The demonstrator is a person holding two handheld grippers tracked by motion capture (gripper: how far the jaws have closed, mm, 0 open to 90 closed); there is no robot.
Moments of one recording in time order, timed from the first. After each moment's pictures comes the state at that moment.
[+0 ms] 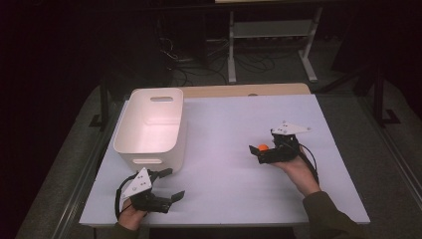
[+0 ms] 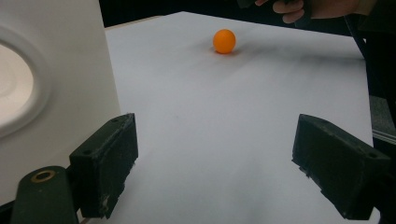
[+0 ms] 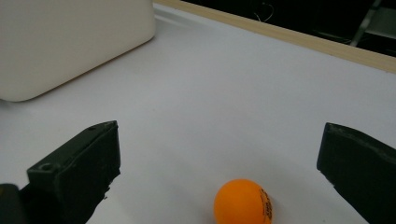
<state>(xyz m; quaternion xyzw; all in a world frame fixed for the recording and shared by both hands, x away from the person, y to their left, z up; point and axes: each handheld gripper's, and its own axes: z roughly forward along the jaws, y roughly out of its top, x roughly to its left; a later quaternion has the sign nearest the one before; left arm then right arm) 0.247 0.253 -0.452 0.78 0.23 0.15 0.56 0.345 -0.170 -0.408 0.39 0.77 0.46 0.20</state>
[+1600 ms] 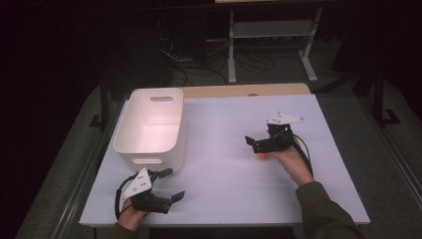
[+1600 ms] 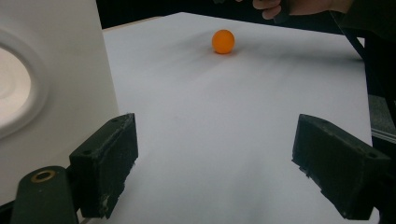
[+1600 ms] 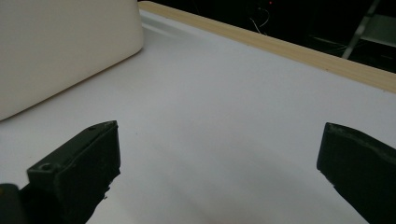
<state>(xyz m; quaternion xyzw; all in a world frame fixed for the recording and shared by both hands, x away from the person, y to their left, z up) 0.246 0.252 -0.451 0.78 0.23 0.15 0.56 0.374 -0.161 -0.405 0.39 0.77 0.47 0.21</state>
